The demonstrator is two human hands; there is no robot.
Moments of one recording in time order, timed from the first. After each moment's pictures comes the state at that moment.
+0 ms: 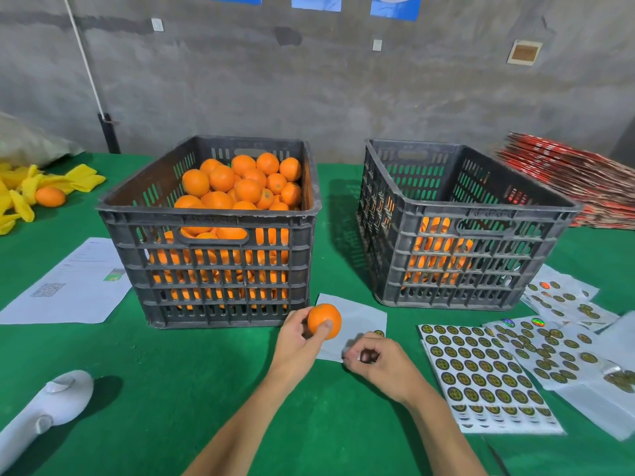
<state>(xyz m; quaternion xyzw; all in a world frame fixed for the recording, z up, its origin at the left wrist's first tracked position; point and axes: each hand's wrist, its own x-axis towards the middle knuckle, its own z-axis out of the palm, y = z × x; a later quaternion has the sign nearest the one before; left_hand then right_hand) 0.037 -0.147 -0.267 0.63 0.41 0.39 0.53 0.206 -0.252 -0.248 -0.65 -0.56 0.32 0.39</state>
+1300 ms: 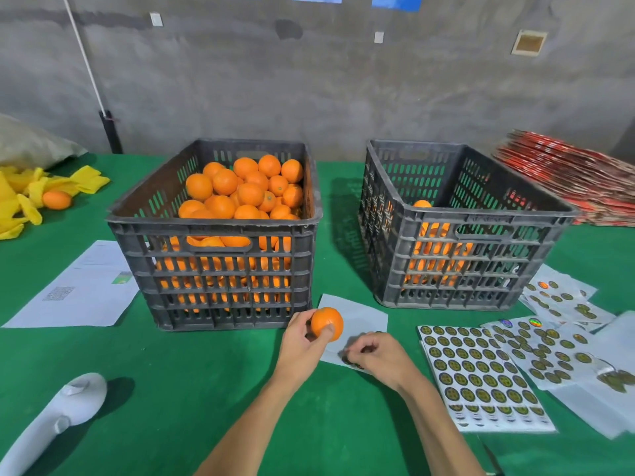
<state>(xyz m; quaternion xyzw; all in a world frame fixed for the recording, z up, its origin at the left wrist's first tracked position) 0.039 -0.143 -0.274 0.64 0.39 0.40 0.52 0.207 -0.236 -0.240 -0.71 -0.50 0.36 0.35</state>
